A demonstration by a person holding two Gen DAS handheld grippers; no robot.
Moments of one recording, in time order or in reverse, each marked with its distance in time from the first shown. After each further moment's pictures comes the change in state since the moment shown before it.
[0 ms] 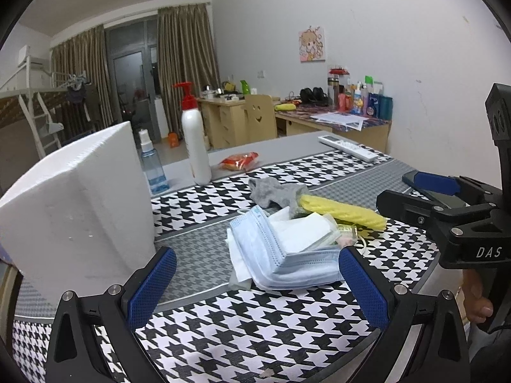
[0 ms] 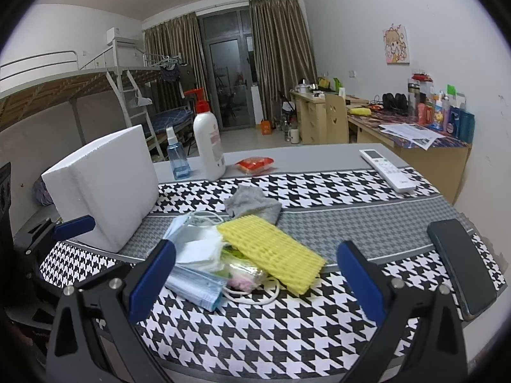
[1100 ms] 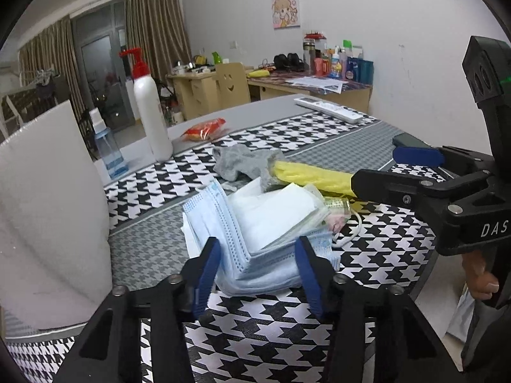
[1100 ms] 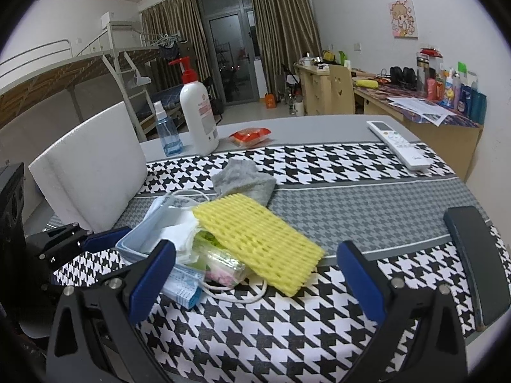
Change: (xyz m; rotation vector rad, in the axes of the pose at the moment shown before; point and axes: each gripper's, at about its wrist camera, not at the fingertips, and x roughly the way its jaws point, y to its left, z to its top) left arm 0.051 -0.017 -0.004 0.068 0.150 -0.094; right arm 0.036 -0.019 0.001 0.011 0.130 0.028
